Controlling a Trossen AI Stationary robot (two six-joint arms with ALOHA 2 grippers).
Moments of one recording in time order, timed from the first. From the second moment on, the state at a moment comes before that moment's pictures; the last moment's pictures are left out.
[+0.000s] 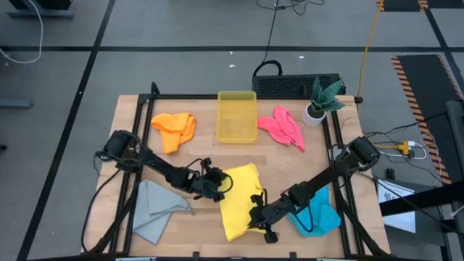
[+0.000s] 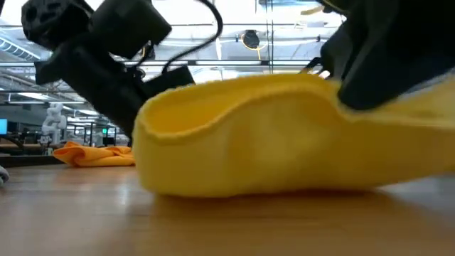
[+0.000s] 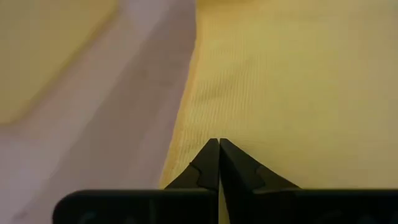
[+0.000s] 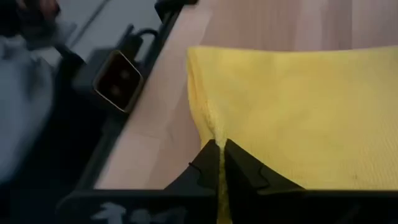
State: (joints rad) left arm -0.34 1.89 0.79 0.26 -0.57 -0.43; right arm 0.56 1.84 0.92 0.26 0.00 0.41
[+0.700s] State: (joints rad) left arm -0.42 1.91 0.79 0.49 -0.46 -0.22; right arm 0.40 1.72 0.92 0.10 0.18 0.41
